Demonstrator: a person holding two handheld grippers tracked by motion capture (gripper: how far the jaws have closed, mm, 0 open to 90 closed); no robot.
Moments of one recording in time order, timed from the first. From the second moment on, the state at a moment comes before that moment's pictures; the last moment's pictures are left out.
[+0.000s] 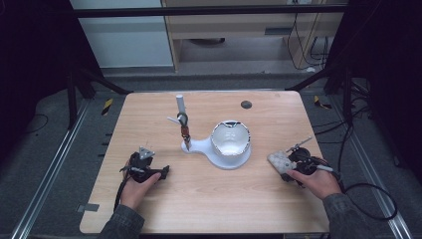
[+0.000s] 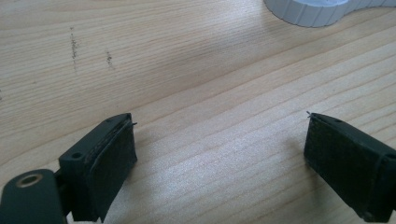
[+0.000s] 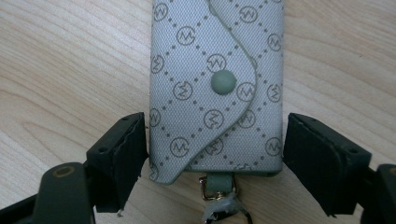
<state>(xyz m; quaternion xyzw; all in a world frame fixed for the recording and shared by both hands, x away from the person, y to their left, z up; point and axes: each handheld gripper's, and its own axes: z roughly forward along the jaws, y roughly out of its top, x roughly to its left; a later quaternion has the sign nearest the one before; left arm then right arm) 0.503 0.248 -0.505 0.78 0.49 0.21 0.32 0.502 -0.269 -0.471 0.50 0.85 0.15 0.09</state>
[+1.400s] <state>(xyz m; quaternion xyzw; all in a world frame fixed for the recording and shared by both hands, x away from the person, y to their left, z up) 0.503 0.248 -0.505 0.78 0.49 0.21 0.32 0.496 -0.231 -0.400 0.34 0.91 0.16 0.14</state>
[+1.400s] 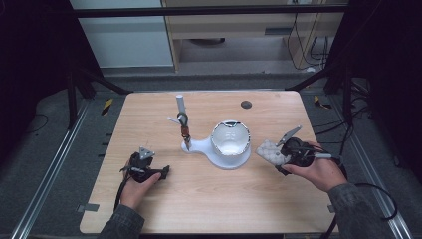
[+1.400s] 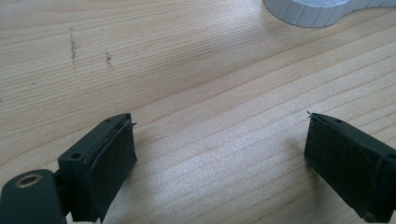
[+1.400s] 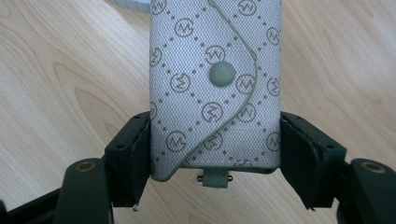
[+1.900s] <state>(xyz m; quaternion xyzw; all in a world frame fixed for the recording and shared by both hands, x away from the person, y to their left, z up) 0.503 0.248 -0.506 0.78 0.49 0.21 0.32 0.501 -0.203 -0.358 0.29 0.93 0.16 0.17</state>
